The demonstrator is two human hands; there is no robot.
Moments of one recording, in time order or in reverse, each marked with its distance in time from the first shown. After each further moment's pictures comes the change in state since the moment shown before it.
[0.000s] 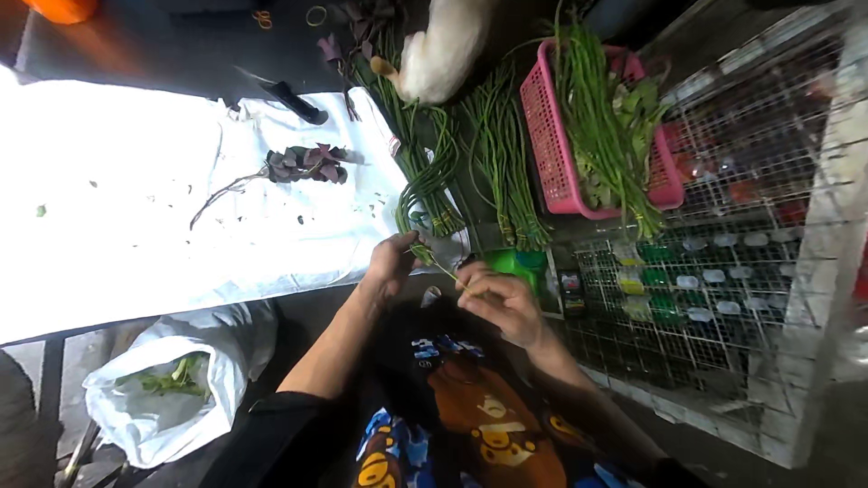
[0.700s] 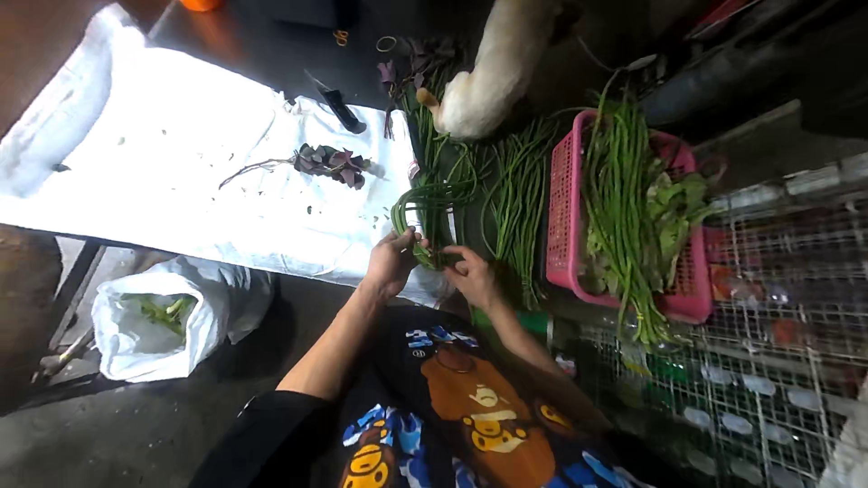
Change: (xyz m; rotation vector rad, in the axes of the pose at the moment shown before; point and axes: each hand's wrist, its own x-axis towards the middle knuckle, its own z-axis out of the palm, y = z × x) left_hand 0.021 -0.011 0.062 -0.215 0.175 0.347; right_hand 0.069 0.104 -0.082 -0.428 -0.201 0.387
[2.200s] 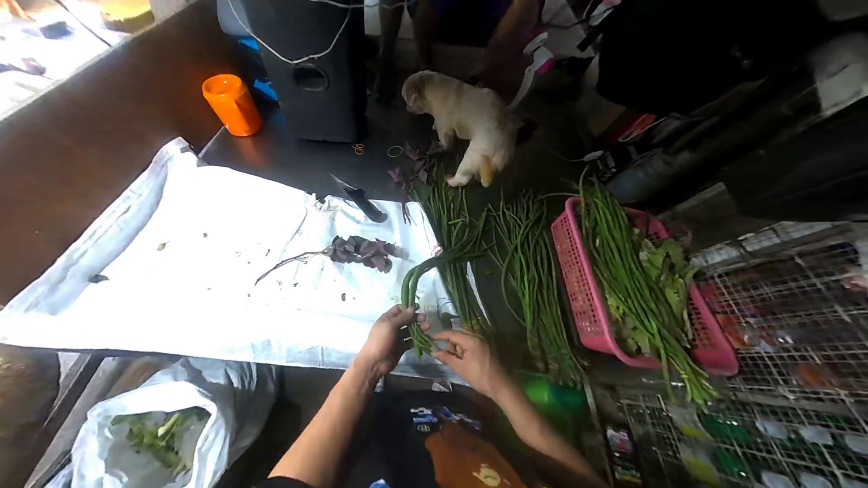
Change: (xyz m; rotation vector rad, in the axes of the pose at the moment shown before) left_hand 0.005 0.091 -0.080 0.218 -0.235 -0.141; right_hand 0.014 -0.106 0.065 -0.081 0.032 -0.076
